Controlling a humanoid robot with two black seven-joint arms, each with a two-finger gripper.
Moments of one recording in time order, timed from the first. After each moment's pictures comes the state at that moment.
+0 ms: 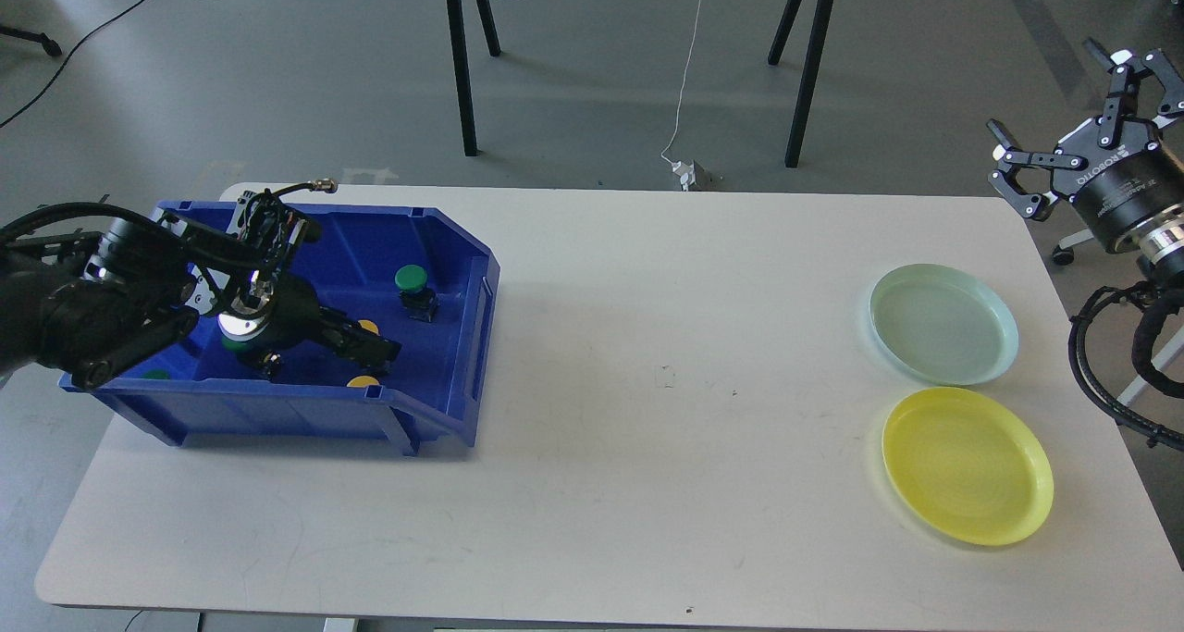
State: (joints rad) left arm -1.11 0.50 0.21 -0.71 1.58 -0.45 -0.49; right arm 0.67 -0.73 0.64 0.90 0.18 0.49 0.31
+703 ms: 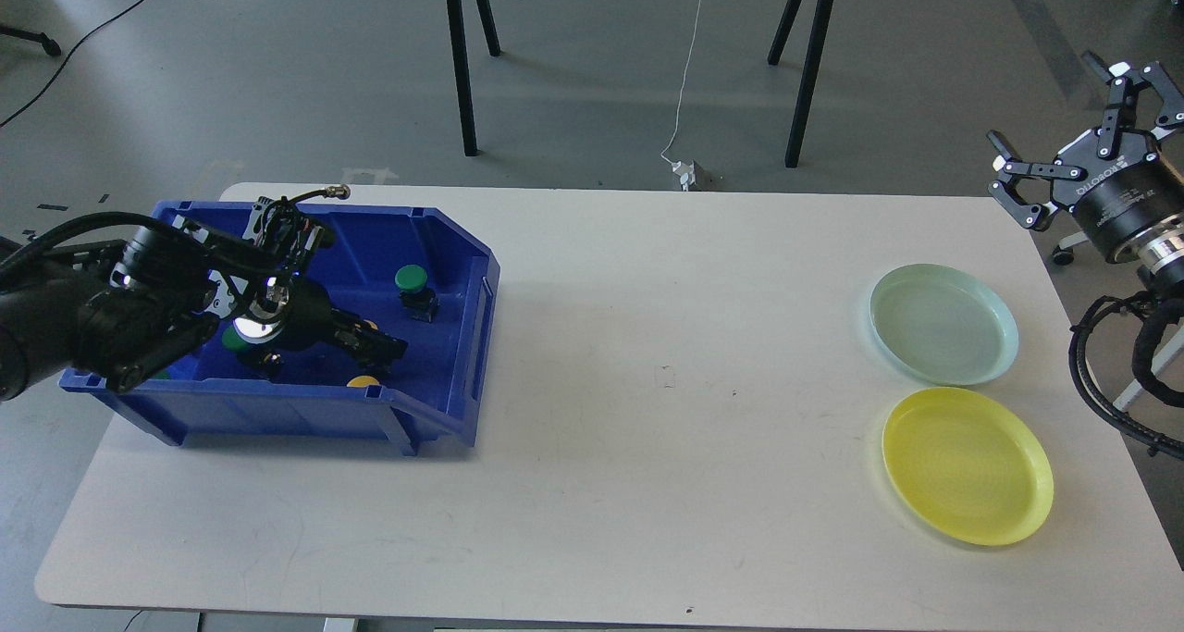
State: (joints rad) left arm -1.08 0.44 0.21 -0.63 1.59 -0.42 -0.49; right arm 0.65 -0.73 0.64 0.90 0.18 0.49 0.32
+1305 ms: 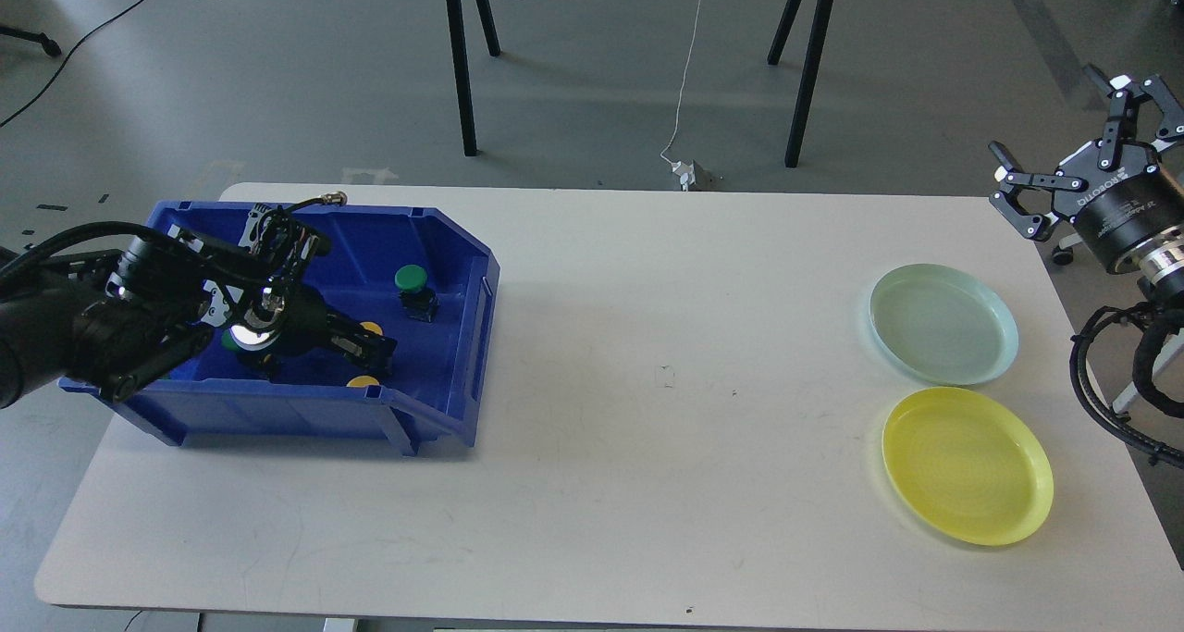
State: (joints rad) left arm -1.06 0.45 0.22 -0.64 1.60 -0.37 -0.49; right arm 0.63 -0.73 0.65 0.90 0.19 0.49 0.32
